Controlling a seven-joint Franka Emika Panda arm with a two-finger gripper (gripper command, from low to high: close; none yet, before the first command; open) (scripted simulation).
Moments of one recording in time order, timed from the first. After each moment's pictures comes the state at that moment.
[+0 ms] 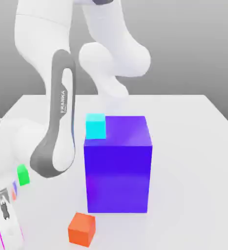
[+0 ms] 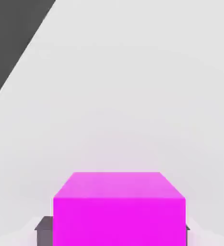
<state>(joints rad) -0.35 0.49 -0.13 -2.28 0.16 2.76 1.19</state>
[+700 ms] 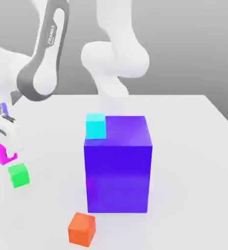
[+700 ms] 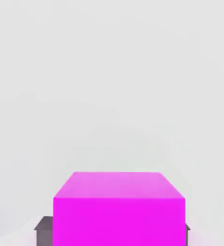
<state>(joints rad) -0.58 -0.07 -0.32 -2.74 -0.05 2.67 0.53</state>
